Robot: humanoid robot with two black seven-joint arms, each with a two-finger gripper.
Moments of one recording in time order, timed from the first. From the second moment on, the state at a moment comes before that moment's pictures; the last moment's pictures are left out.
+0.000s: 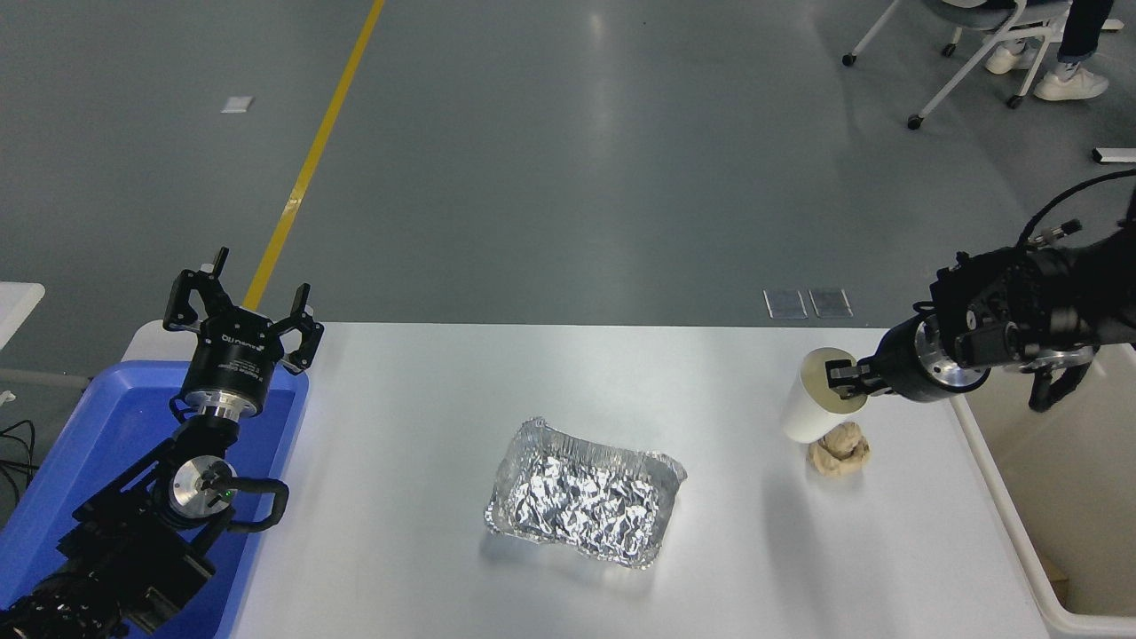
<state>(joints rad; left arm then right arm) -0.54 0.24 -0.95 -0.52 0.00 -0.56 -0.50 1.93 -0.17 -1.56 1.33 -0.10 0.19 0.34</state>
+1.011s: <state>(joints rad) -0.54 0.24 -0.95 -0.52 0.00 -0.56 -0.50 2.27 -0.37 -1.51 1.26 -0.09 0.36 0.40</state>
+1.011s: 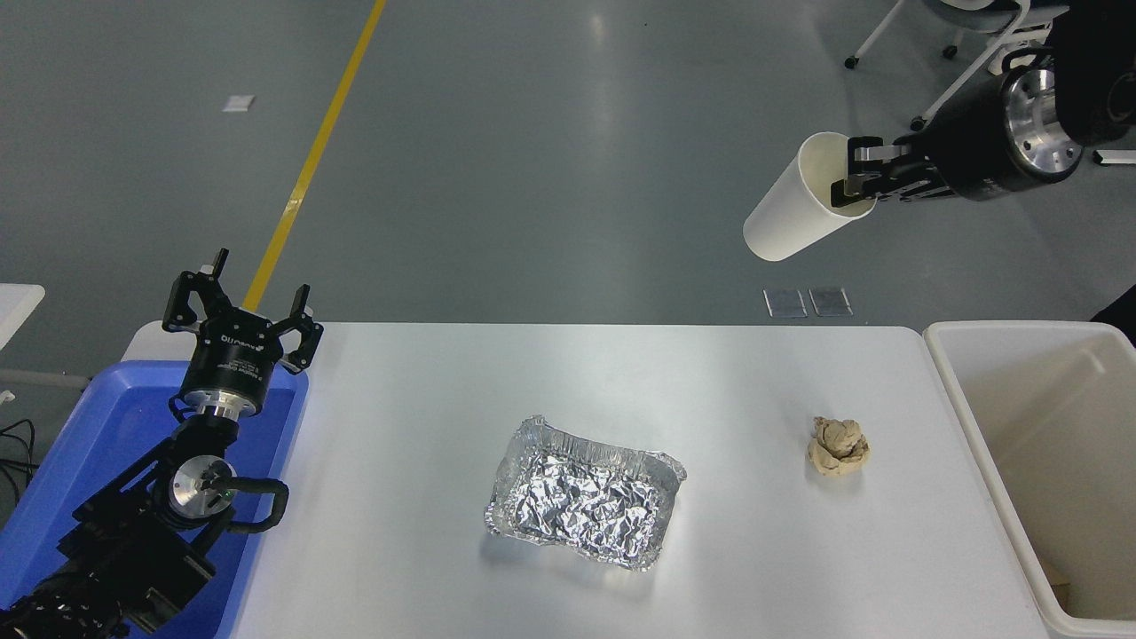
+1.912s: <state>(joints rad) -0.54 0.24 -0.95 -0.52 0.00 -0.56 -0.50 1.63 -0.56 -1.66 0.67 0.53 0.12 0.18</state>
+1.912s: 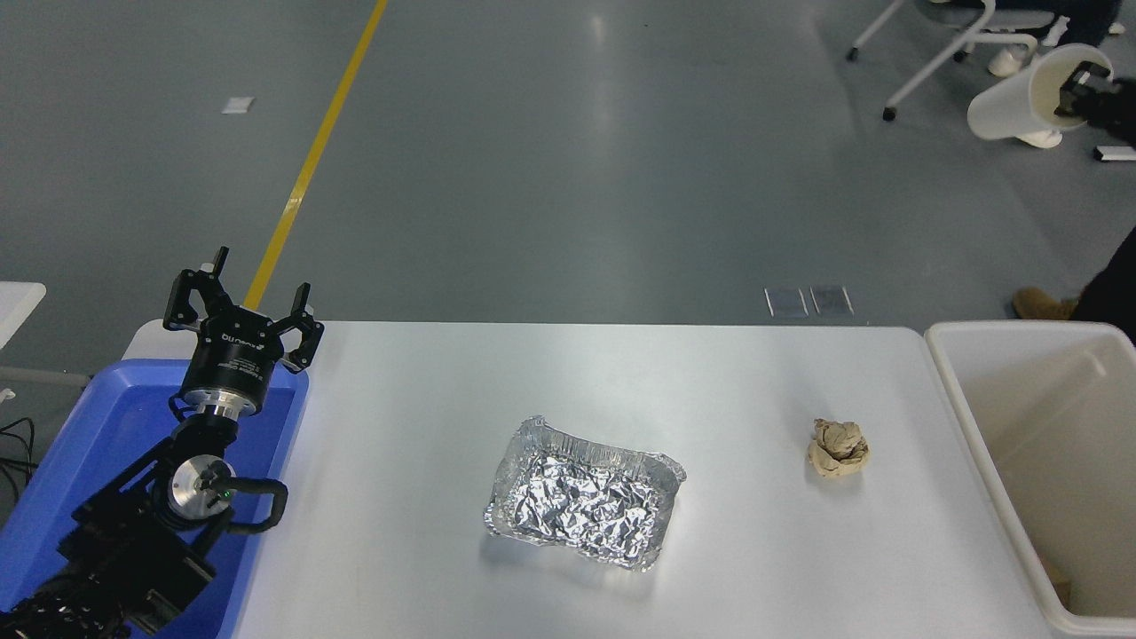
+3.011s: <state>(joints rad) -0.54 0.24 -0.95 -0.52 0.00 -0.56 -0.50 0.71 -0.45 -0.85 0.18 0.49 -0.22 0.04</state>
